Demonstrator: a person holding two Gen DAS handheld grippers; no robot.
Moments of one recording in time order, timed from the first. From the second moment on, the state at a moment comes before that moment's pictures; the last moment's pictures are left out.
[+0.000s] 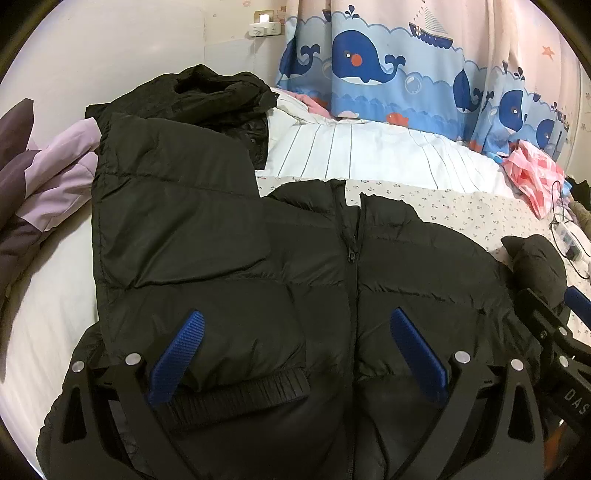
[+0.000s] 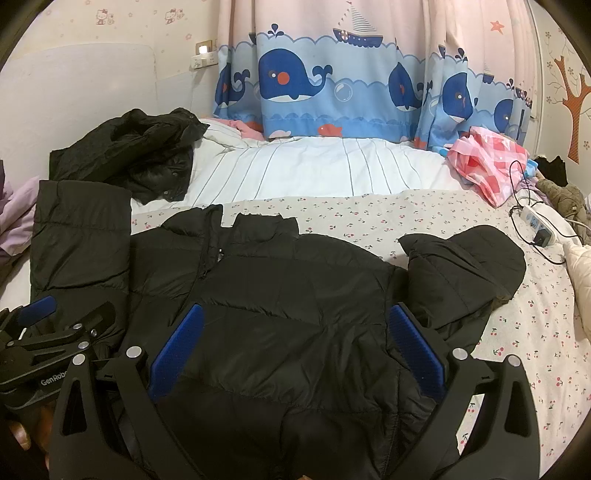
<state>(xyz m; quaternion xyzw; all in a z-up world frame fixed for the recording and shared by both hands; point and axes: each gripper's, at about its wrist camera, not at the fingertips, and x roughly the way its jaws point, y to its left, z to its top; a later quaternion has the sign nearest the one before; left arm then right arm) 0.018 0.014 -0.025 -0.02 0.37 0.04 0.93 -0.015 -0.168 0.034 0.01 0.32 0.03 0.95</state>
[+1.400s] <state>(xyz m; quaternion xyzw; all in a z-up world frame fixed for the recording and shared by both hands) 0.019 0.012 -0.026 -0.02 0.37 0.04 0.93 -0.016 -0.166 0.031 0.02 0.33 0.03 0.94</state>
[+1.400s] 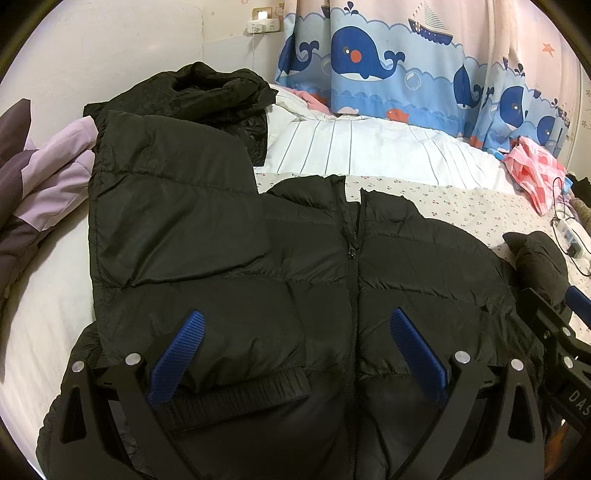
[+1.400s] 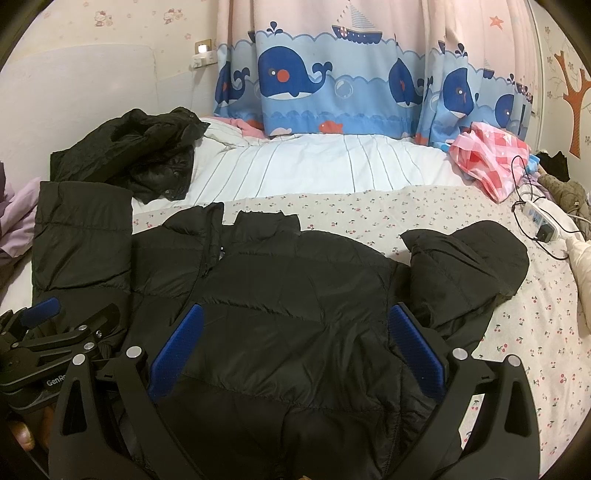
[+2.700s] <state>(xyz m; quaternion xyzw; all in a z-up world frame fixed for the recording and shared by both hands) 0.023 0.019 -0.027 -0.03 0.38 0.04 0.92 -0.019 -0.166 0.032 -0.01 0.32 0.01 0.95</state>
